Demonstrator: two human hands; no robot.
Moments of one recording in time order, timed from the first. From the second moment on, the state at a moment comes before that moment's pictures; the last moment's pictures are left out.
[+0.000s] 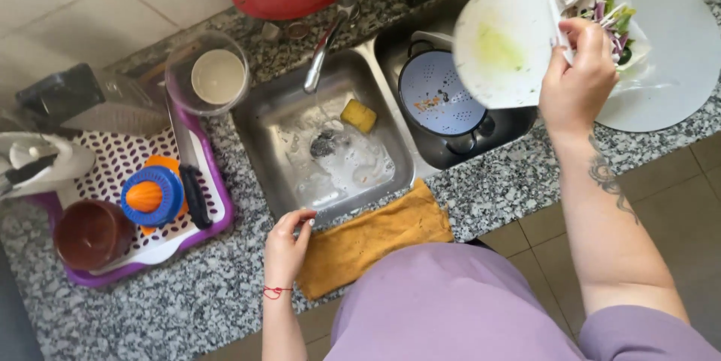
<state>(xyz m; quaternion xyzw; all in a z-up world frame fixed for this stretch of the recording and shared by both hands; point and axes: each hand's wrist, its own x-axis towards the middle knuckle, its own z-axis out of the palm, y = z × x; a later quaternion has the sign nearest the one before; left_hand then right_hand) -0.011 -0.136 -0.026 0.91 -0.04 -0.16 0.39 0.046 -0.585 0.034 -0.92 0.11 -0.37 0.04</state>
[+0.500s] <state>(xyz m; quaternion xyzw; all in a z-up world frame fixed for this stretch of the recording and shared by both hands) -0.083 -0.151 -0.045 0.91 -0.11 -0.11 0.39 0.099 -0.425 -0.063 -0.93 0.08 0.06 0.35</state>
